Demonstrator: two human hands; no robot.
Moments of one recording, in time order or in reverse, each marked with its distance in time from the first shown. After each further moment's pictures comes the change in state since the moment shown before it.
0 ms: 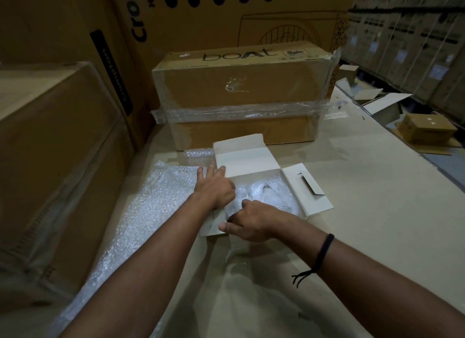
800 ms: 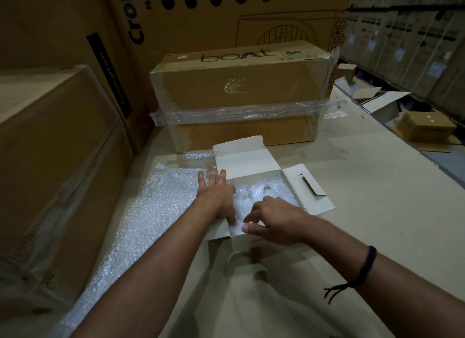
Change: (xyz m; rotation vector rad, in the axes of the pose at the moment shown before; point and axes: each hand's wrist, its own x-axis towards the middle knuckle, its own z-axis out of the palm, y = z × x) left_hand -0.006 0.008 0.002 0.166 -0.169 -0.014; right_hand -0.032 0.029 -0.002 0.020 0.195 -0.038
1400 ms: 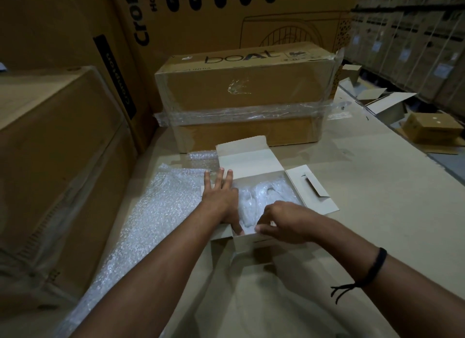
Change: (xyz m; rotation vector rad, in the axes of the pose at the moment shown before) left_hand -0.011 0.008 -0.002 0.056 -0.014 0.003; right_hand 0.000 0.016 0.003 0.054 -0.060 0.066
